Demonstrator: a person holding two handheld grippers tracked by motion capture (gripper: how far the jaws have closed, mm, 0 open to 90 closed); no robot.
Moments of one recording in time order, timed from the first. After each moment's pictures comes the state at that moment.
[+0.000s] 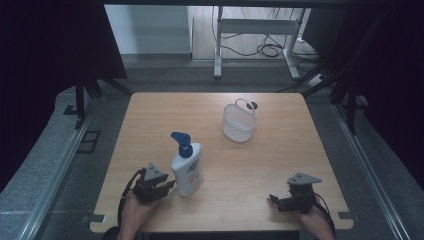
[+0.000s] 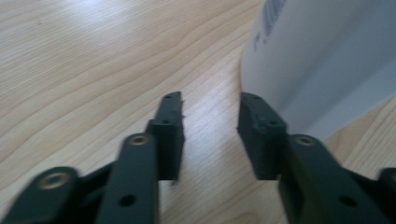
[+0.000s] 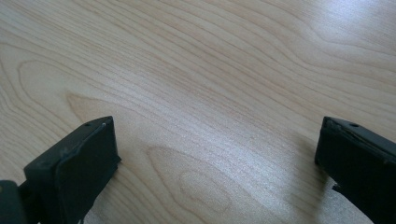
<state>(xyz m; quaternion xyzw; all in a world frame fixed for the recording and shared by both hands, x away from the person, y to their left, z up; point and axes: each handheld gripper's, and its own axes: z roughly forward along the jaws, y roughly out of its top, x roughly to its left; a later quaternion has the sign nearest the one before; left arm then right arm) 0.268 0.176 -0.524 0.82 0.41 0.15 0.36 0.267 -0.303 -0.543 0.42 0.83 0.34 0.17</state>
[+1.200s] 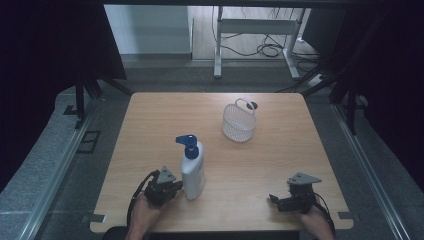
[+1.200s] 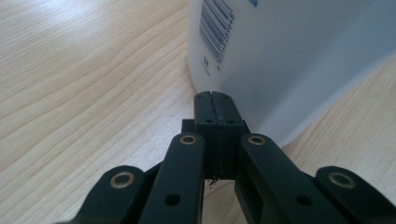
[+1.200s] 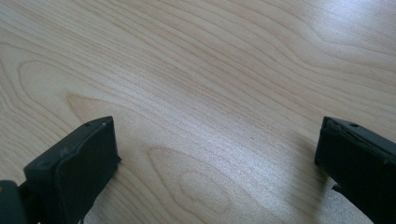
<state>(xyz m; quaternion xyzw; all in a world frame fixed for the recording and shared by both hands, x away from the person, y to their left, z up) 0.260 0.144 -0.518 0.85 0.37 0.12 0.36 0.267 -0.303 -0.543 0.42 0.83 0.34 0.17</state>
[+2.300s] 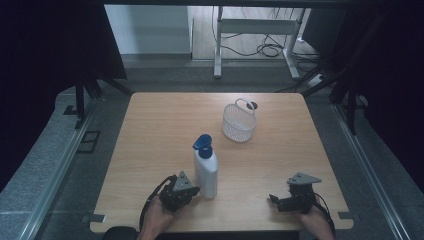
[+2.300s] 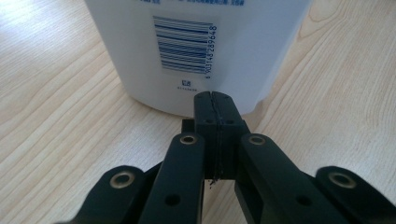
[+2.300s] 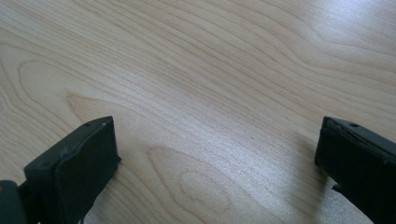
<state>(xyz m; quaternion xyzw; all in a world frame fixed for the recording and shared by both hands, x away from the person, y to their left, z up) 0.250 0.102 -0.517 0.87 0.31 0.11 0.37 0.267 -0.303 -0.543 0.42 0.83 0.34 0.17</state>
